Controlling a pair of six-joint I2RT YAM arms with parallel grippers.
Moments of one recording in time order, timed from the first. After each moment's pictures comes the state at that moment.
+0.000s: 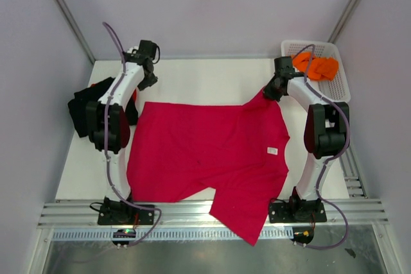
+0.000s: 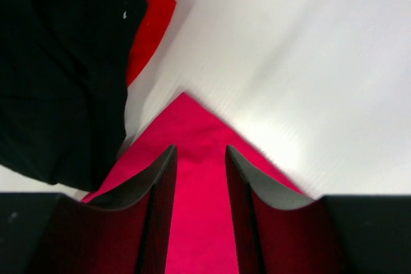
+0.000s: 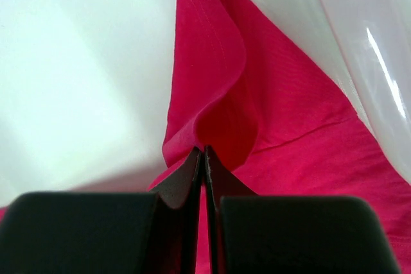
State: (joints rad) left arm -0.19 2.06 1.90 -0.92 -0.43 -0.71; right arm 0.09 1.93 1.46 -0.52 0.03 0.75
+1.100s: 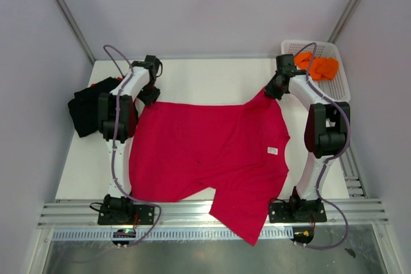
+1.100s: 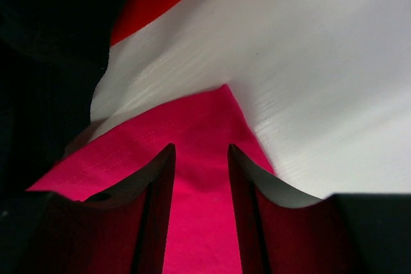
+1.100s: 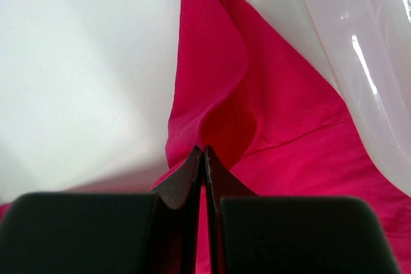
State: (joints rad) left arm -0.16 2.31 1.98 -1.06 -0.36 -1.06; right arm 0.08 1.93 1.50 -0.56 0.02 0.74
